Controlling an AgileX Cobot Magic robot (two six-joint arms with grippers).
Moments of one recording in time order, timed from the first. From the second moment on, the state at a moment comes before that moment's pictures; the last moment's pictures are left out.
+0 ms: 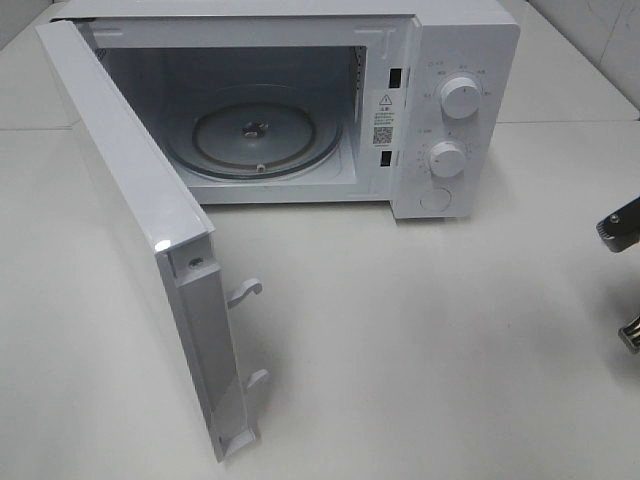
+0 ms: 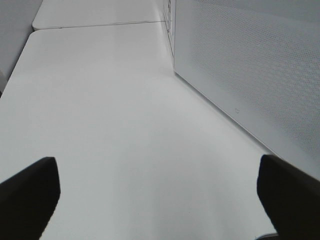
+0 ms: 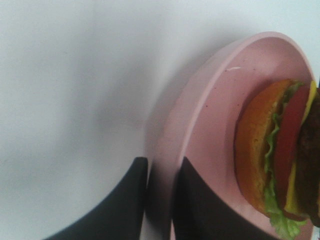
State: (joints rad) left arm -0.02 -0.01 -0.51 -0.04 1.06 0.11; right arm 0.17 1.64 -0.55 -1.16 0.49 0.81
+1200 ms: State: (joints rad) left arm -0.02 -0.01 -0.51 -0.04 1.06 0.11; right arm 0.17 1.68 -0.67 -0.65 0.47 0.58
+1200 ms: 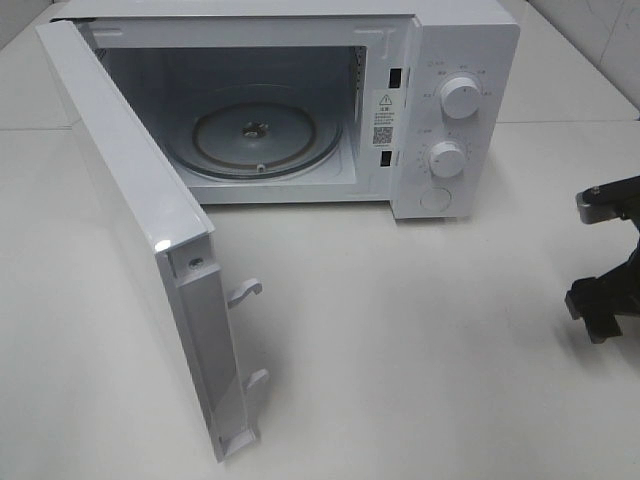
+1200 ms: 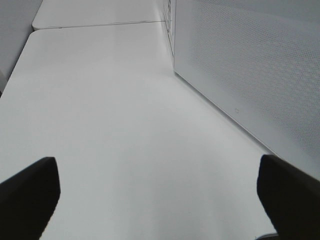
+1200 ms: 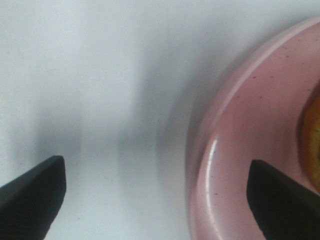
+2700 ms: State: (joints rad) left arm -0.02 -0.01 -0.51 -0.04 1.06 0.11; right arm 0.17 0.62 -0.62 -0.01 0.88 -0.01
